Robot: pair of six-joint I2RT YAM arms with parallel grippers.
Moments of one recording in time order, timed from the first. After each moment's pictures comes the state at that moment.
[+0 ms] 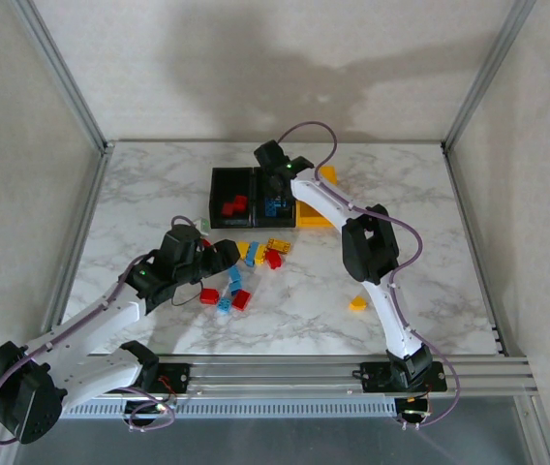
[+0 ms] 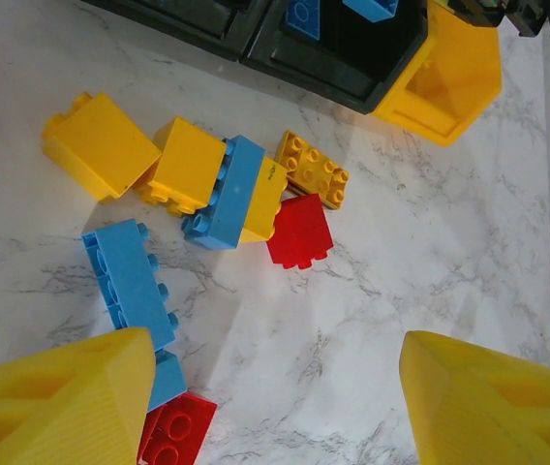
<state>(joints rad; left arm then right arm) -0.53 1.01 0.65 -0.31 0.09 -0.88 0.65 2.35 2.12 -0.83 0.26 0.52</state>
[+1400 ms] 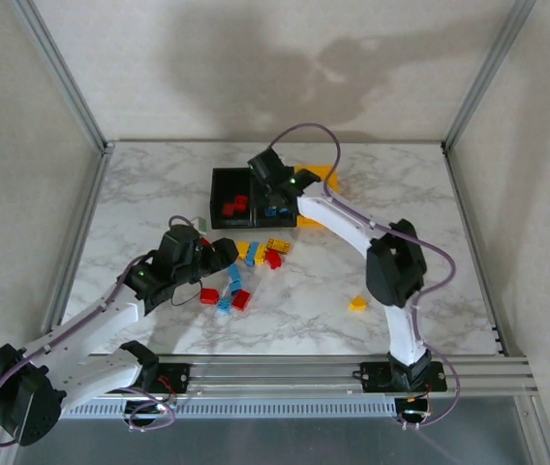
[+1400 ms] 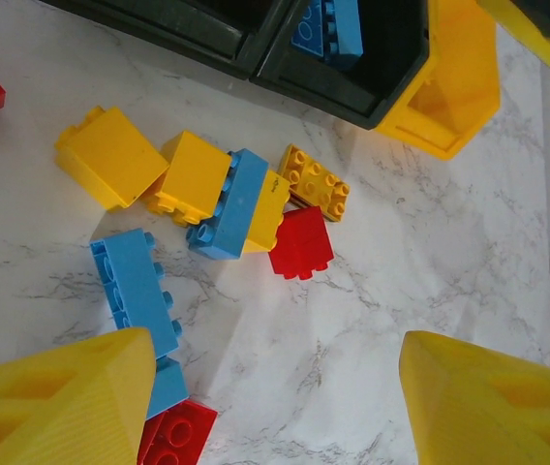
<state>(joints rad) -0.53 1.00 0.65 -0.31 0.06 -0.89 0.76 1.98 1.75 -0.67 0.22 0.50</state>
